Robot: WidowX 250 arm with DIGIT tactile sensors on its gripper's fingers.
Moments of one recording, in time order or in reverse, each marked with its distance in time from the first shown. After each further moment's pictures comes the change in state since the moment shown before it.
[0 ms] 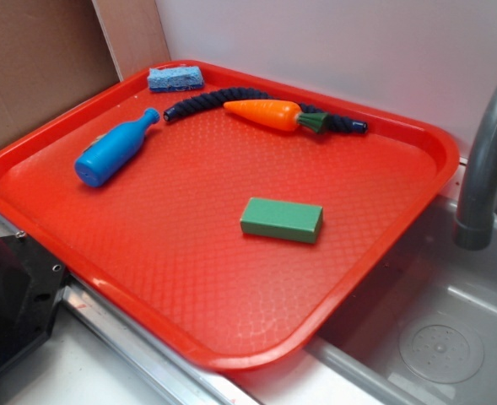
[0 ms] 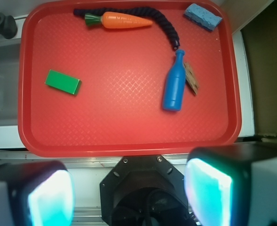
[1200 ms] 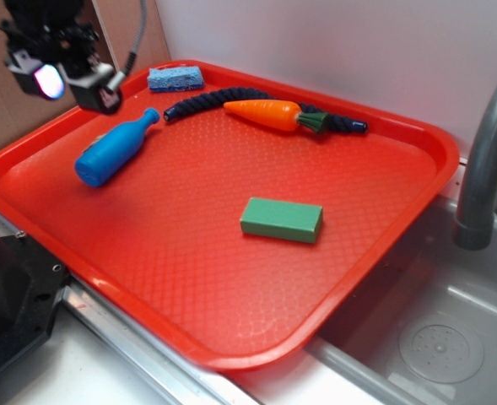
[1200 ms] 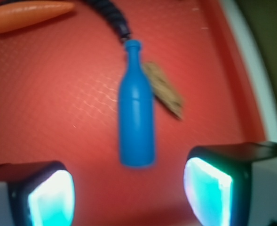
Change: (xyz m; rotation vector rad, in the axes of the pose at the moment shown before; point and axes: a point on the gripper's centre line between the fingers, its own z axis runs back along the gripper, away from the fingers) arm 0.050 0.079 -0.149 0.017 -0.019 0.202
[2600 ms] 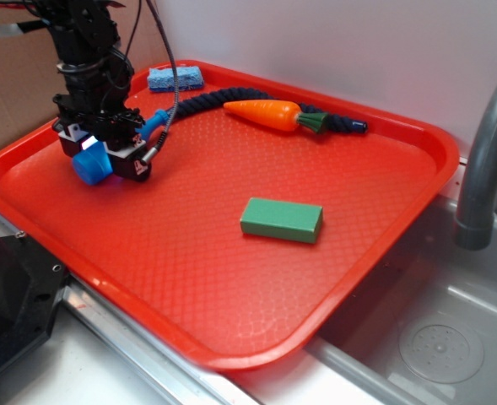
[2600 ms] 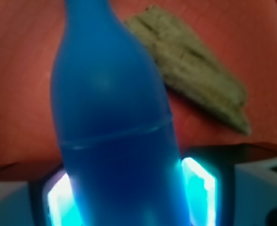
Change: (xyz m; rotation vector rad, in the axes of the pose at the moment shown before) arm 0.003 0.006 -0.070 0.069 0.146 -0.011
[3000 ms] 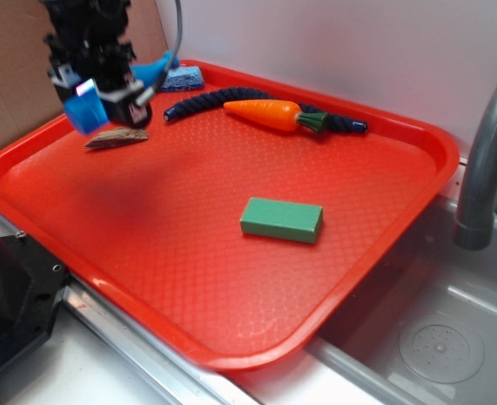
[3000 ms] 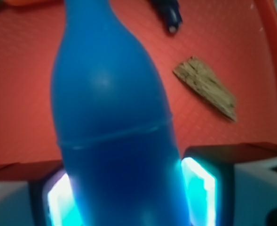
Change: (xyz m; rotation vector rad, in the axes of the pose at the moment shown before) arm -0.011 -0.037 0.087 -0.084 -0.087 -0.098
